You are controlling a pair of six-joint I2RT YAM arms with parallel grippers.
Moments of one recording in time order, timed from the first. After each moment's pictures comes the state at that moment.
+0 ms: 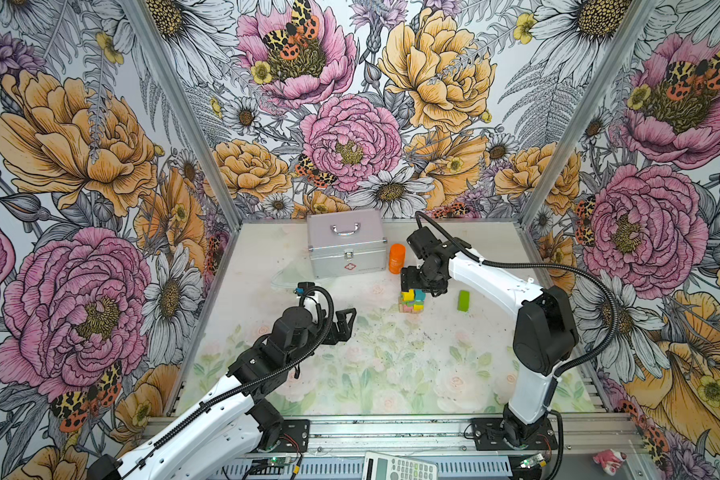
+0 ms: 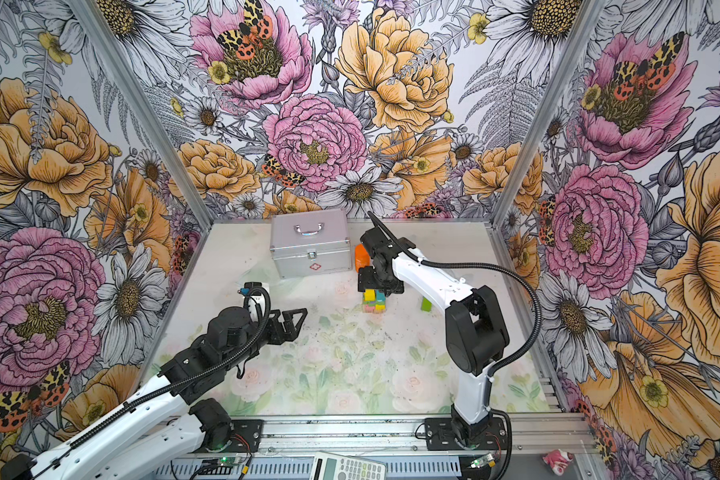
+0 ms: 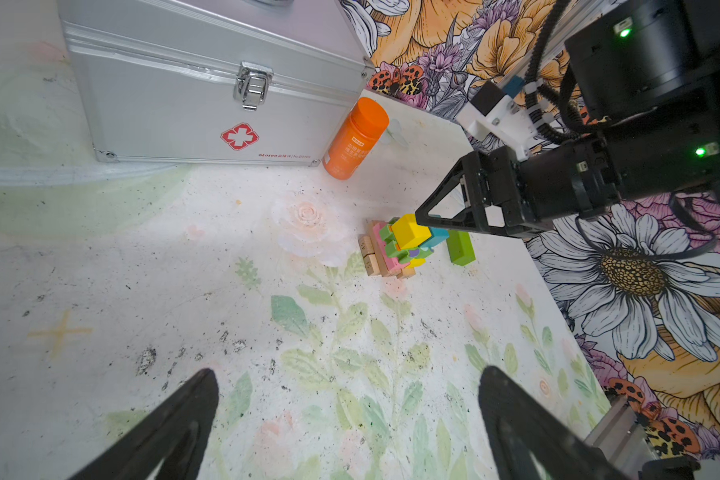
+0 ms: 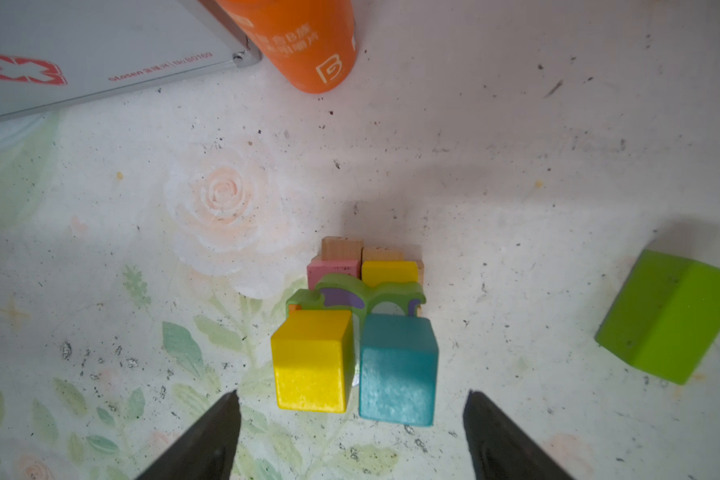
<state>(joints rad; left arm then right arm) -0.70 0.71 0.56 -0.29 -0.12 -0.63 0.53 1.86 1.57 -0.99 -0.03 0.51</state>
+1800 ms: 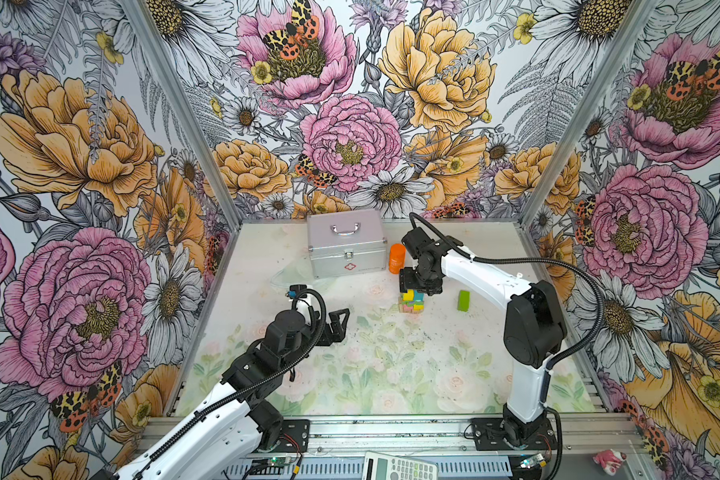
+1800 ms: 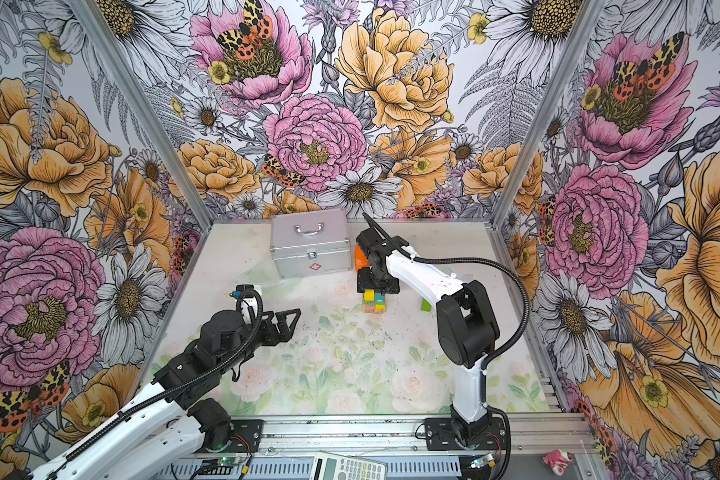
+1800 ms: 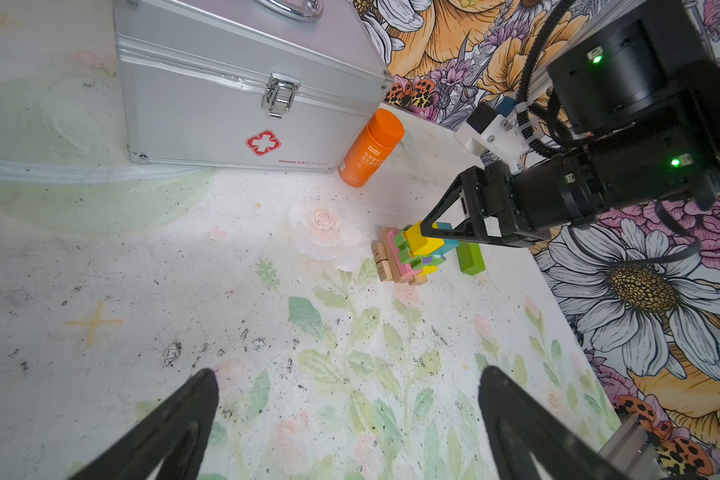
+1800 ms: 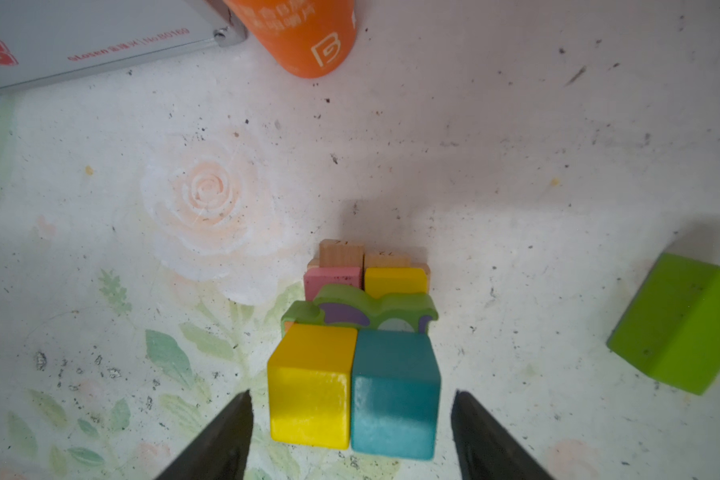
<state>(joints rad) -0.66 0.64 0.53 -0.31 -0.11 -0.63 0.53 1.92 1.64 -1.04 -0.01 0.51</state>
